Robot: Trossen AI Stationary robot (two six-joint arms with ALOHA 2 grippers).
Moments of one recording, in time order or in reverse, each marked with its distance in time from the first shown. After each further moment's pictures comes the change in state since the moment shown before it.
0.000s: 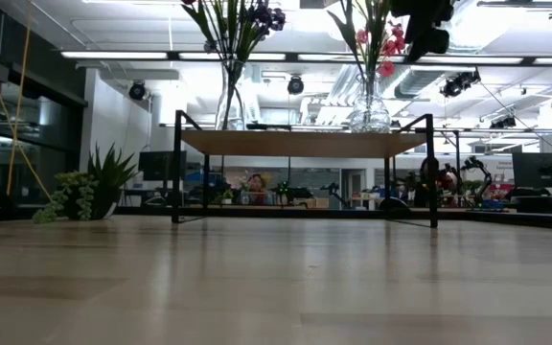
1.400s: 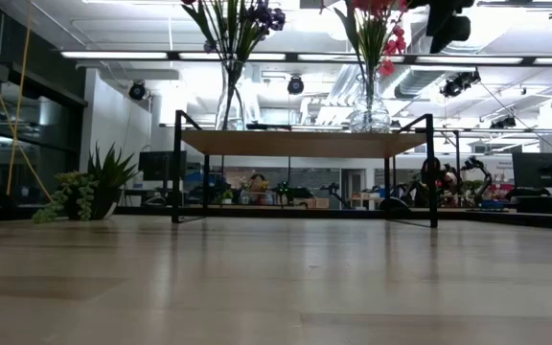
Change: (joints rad) left arm 0.000 0.000 0.000 -0.024 -0.014 -0.061; right arm 0.063 -0.061 0.000 -0.111 0.107 0.079
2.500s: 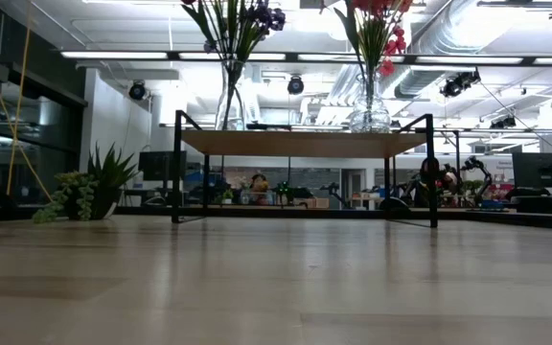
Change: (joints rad) left arm -0.001 0.000 0.000 0.008 0.090 -0.004; right arm -0.002 -0.398 0.000 0.001 -0.009 0.124
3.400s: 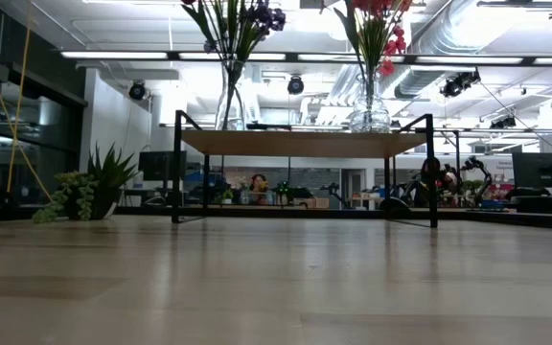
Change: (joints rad) left arm -0.216 -0.020 -0.077 -0.254 0.077 -0.495; right arm -0.031 -0.493 -0.132 0.001 -0.242 0.113
